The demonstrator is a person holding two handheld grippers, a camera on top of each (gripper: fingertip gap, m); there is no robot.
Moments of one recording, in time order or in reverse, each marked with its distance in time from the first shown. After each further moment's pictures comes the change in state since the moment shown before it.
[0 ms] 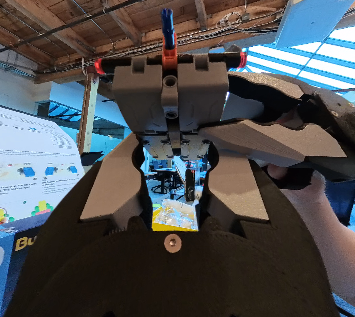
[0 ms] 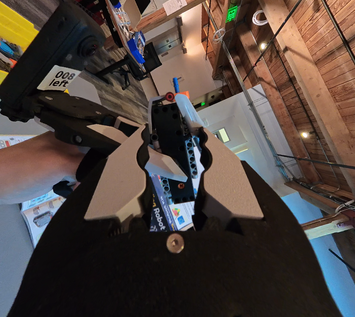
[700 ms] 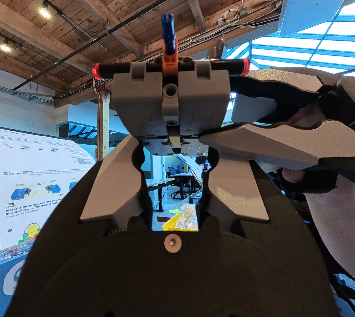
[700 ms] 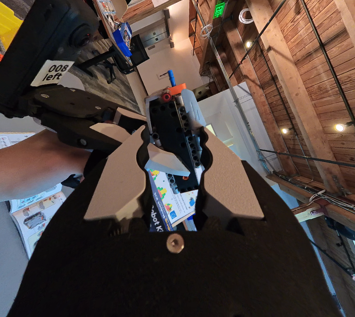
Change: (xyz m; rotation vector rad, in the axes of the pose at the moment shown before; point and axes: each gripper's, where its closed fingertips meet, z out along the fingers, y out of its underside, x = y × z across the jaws) left arm 0.003 -0.008 -0.006 0.030 -0.007 0.152; right arm -0.007 -0.006 -0.007 -0.028 0.073 -0.045
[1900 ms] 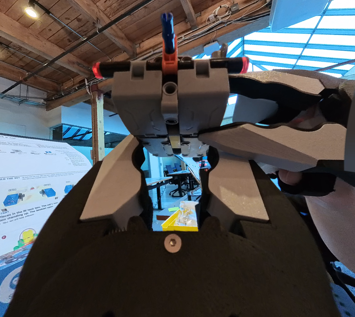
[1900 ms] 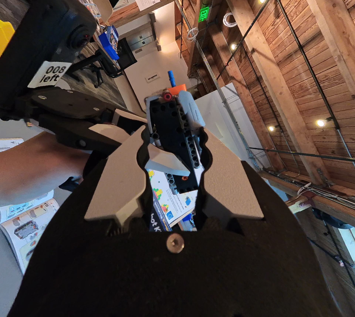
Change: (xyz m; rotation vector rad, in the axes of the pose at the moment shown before) left arm 0.007 0.005 0.001 -0.013 0.040 0.020; right arm 0.000 0.003 -0.008 0.014 0.076 0.005
